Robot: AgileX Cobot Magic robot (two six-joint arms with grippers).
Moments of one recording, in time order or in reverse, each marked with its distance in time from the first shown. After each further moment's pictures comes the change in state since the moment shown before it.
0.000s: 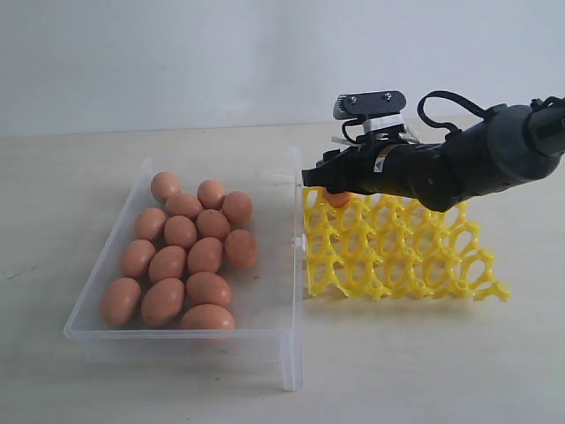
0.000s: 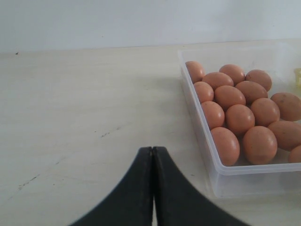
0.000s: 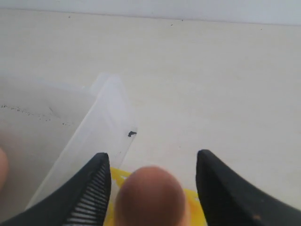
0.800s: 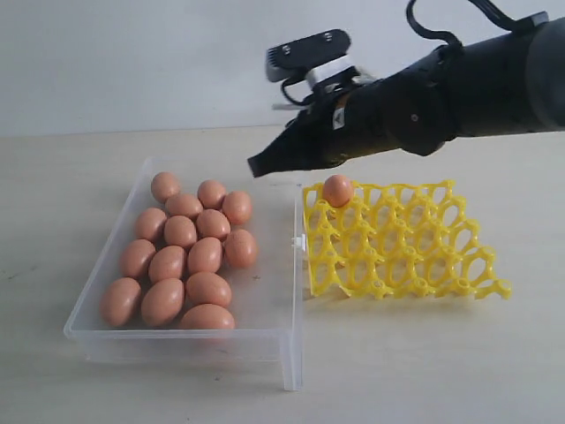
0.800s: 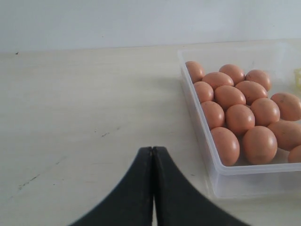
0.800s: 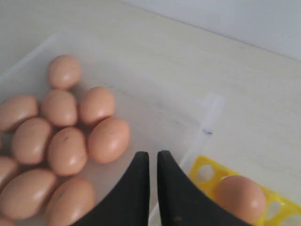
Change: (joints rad) left arm 0.000 0.000 0.000 0.000 0.000 0.000; right arm 0.207 -0.269 -0.051 -0.045 0.430 -0.098
